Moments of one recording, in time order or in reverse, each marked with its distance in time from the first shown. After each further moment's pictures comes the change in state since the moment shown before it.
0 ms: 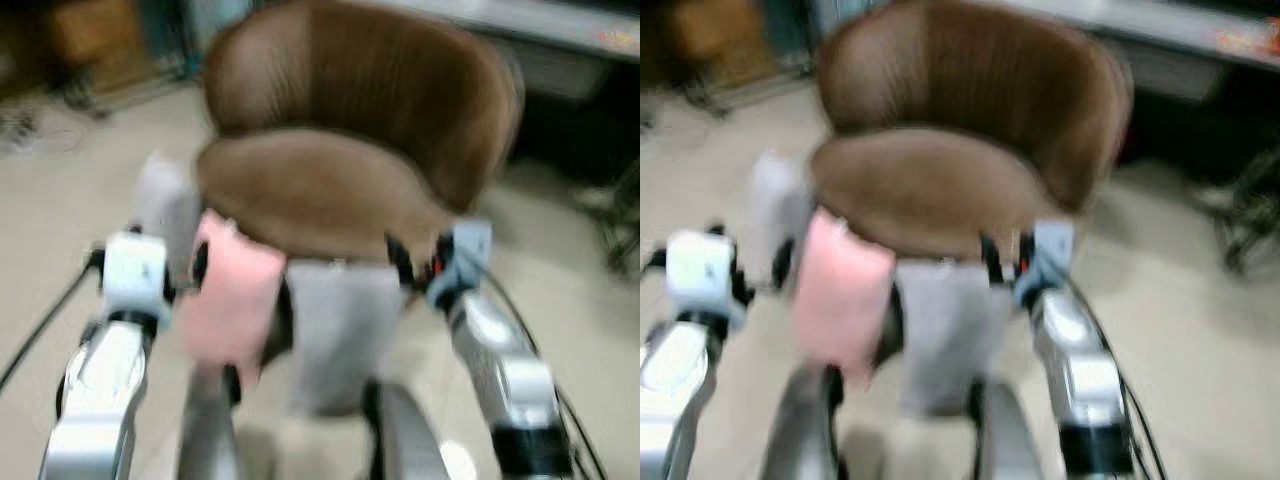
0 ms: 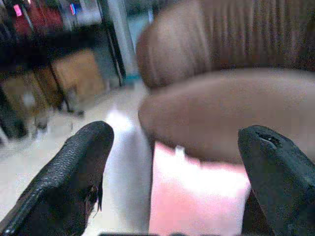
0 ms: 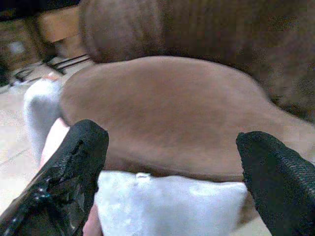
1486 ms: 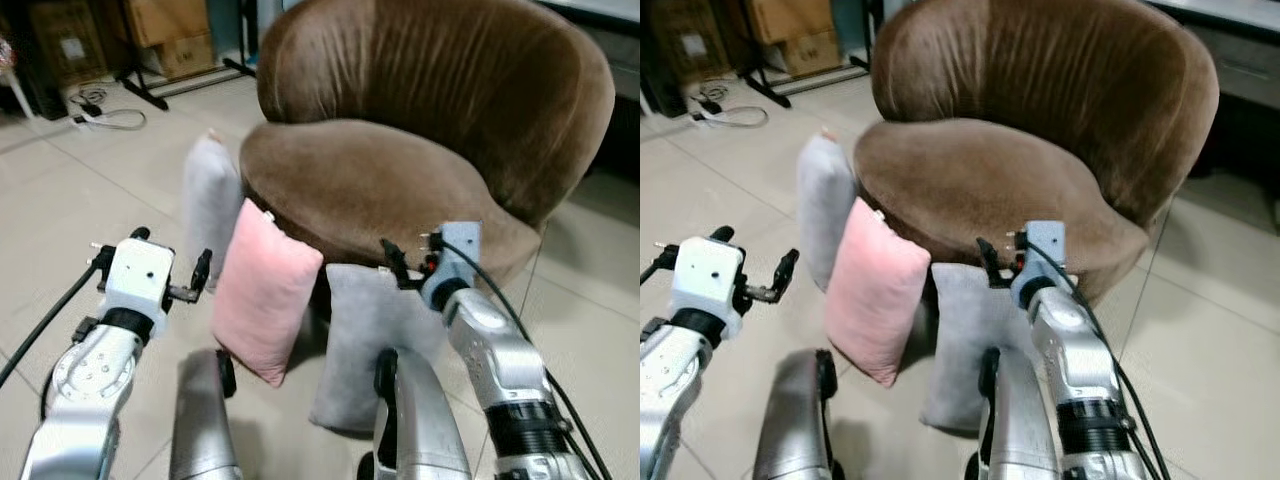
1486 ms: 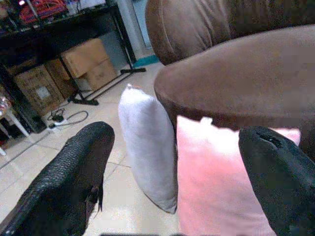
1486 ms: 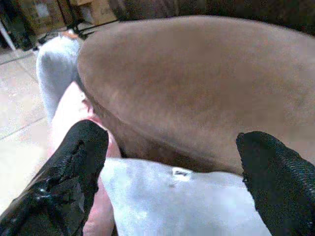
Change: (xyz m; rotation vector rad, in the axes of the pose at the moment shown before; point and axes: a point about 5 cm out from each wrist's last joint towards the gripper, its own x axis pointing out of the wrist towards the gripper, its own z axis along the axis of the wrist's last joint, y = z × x) left arm 0.005 0.010 0.005 0.118 0.010 -0.102; right arm 0.020 -0.002 -0.011 0.005 0.098 0.011
